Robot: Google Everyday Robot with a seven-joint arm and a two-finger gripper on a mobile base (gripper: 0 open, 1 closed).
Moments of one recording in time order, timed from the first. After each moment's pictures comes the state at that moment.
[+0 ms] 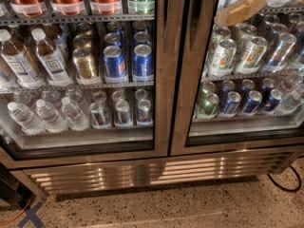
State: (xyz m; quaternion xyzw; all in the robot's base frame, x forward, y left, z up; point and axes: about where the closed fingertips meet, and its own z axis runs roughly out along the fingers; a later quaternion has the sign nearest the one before) arm 0.542 -0.113 1.125 -0.60 0.48 0.24 0.60
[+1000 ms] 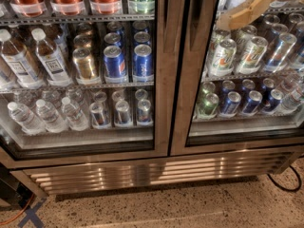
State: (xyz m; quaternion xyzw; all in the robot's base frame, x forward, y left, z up) arm 0.530 -0.114 1.125 -0.60 0.48 0.24 0.60
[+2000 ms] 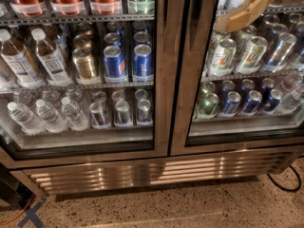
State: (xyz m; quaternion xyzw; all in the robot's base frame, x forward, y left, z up) arm 0.524 -0.105 1.122 -0.60 0.46 0.27 0.60
